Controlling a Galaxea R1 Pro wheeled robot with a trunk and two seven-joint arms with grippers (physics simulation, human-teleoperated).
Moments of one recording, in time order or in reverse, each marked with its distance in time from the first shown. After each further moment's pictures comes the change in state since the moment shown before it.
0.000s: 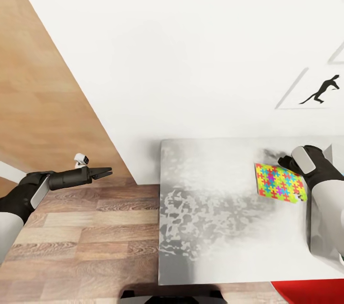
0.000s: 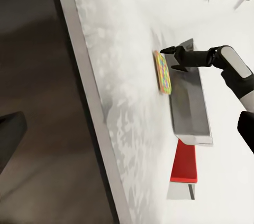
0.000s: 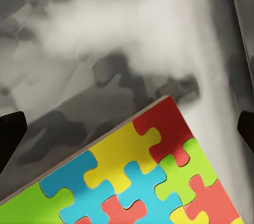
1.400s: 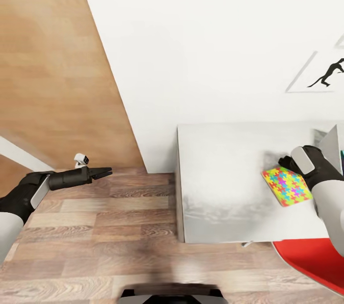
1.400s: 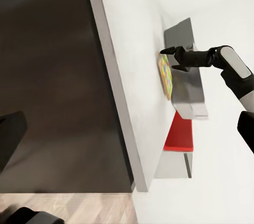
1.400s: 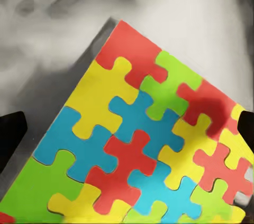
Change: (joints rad) left arm 0.000 0.000 0.000 0.000 0.000 0.001 0.000; right arm 0.001 0.002 0.002 -0.001 0.024 0.003 -0.001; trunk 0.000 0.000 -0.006
